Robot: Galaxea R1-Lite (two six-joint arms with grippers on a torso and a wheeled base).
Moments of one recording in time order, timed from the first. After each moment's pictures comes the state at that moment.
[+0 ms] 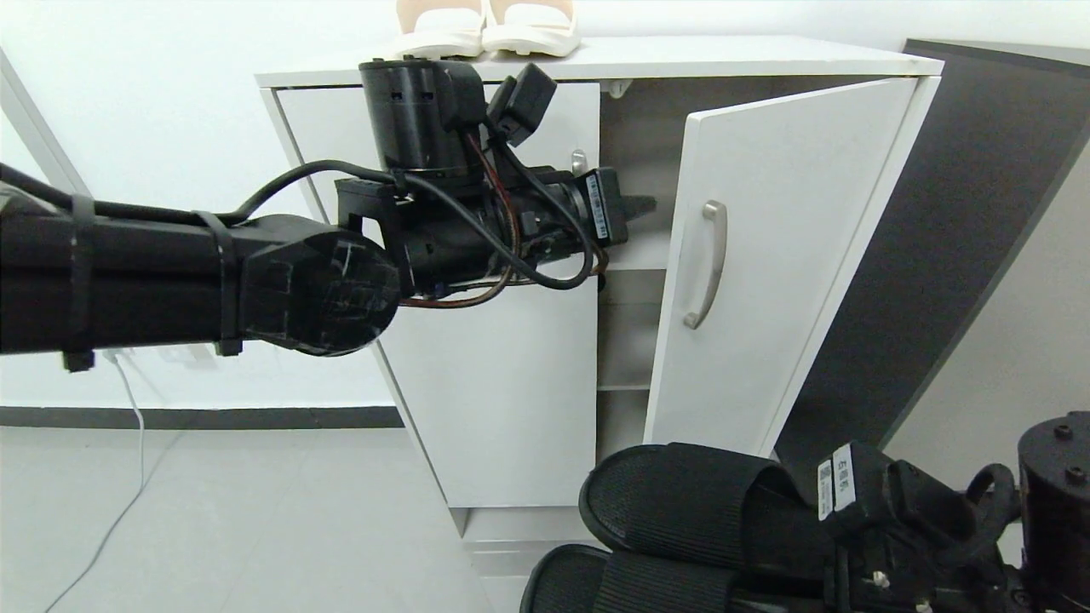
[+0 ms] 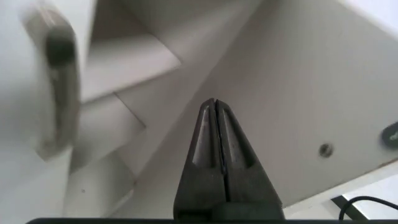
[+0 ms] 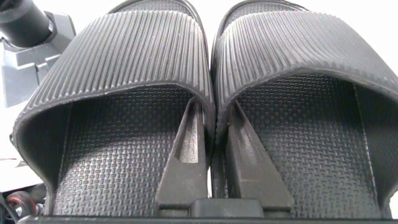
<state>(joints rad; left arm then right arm) -0.65 1.87 -1.49 -0.41 -0.34 -0.34 0.93 1.36 -0.49 -0.49 0.17 -0.14</state>
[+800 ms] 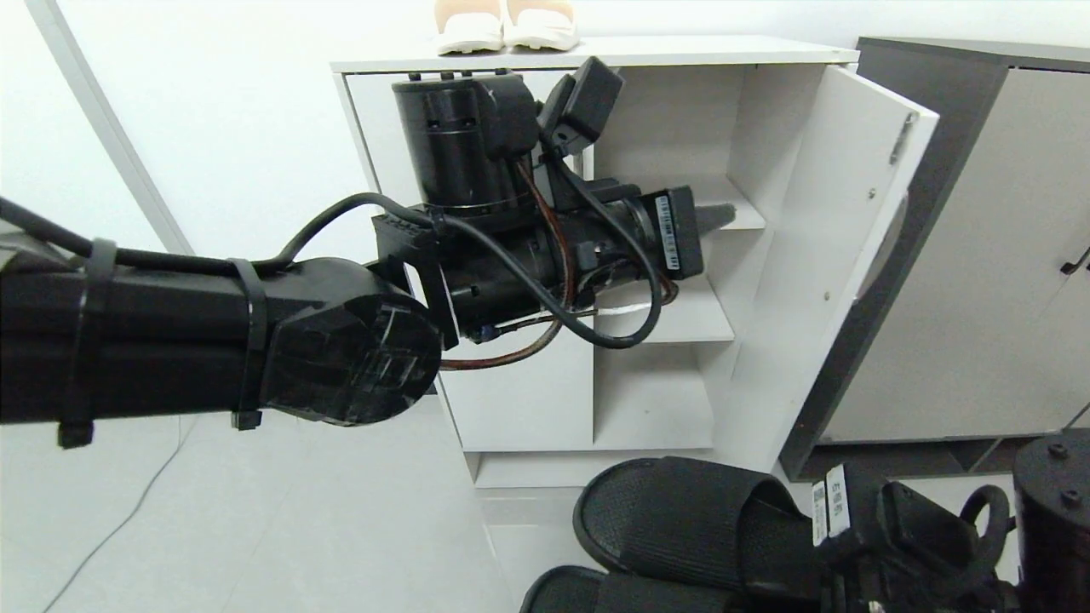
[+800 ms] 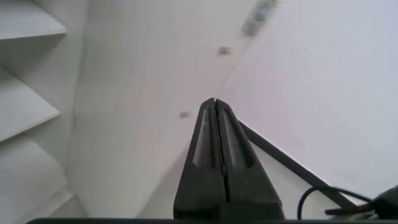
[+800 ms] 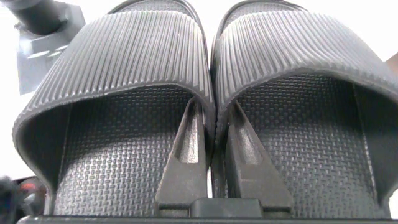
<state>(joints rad) -0.75 1.86 -1.40 -0.58 -0.33 -0.34 0.95 1.37 -0.48 -0.49 0.16 -0.14</state>
